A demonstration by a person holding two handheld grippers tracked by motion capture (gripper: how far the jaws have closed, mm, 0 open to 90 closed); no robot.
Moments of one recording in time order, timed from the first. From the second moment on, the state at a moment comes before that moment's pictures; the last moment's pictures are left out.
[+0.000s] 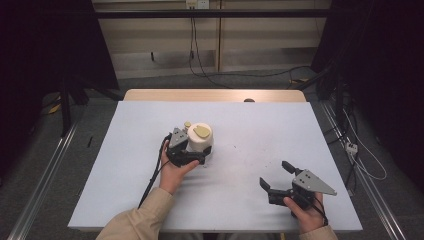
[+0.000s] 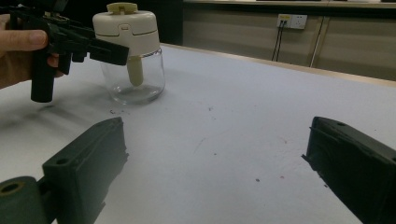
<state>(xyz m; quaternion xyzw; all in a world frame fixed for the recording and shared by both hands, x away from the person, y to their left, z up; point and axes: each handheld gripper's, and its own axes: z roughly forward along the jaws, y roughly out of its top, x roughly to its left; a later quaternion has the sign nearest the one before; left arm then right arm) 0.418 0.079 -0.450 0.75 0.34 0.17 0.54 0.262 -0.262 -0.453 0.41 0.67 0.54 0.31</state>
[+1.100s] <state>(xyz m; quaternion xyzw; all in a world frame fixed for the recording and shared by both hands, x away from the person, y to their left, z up) 0.424 0.063 -0.455 0.75 0.34 0.22 0.53 0.263 -0.262 -0.453 0.41 0.67 0.54 0.31</state>
